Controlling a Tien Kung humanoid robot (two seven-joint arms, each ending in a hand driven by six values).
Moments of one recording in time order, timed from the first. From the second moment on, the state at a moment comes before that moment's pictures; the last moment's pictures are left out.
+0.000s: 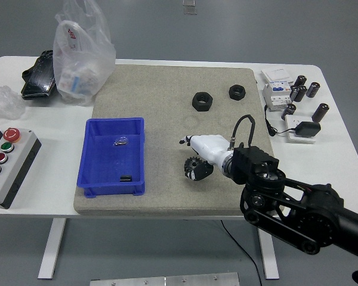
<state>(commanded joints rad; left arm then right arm) -0.03 0.07 -1.71 -0.18 1.43 0.15 0.22 0.60 -0.25 0.57 1.52 -1.88 0.13 -0.65</state>
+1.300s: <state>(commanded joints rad) -0.03 0.07 -1.69 -0.18 1.41 0.14 0.19 0.59 -0.25 0.52 1.44 -1.87 0.13 -0.65</state>
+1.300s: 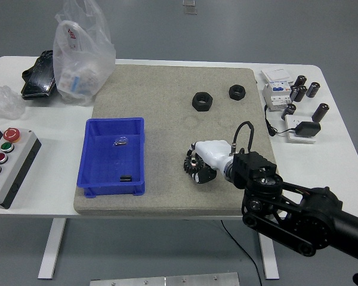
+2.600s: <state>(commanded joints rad) -0.04 0.07 -1.69 -0.18 1.41 0.15 0.20 0.82 -0.12 0.31 1.45 -1.84 -0.10 -0.50</state>
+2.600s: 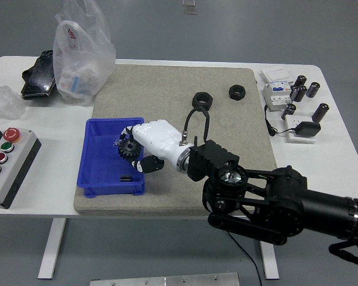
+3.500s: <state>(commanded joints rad) -0.04 0.07 -1.70 -0.18 1.43 0.15 0.21 0.81 -0.13 0.41 1.40 -1.89 -0.13 -0.51</state>
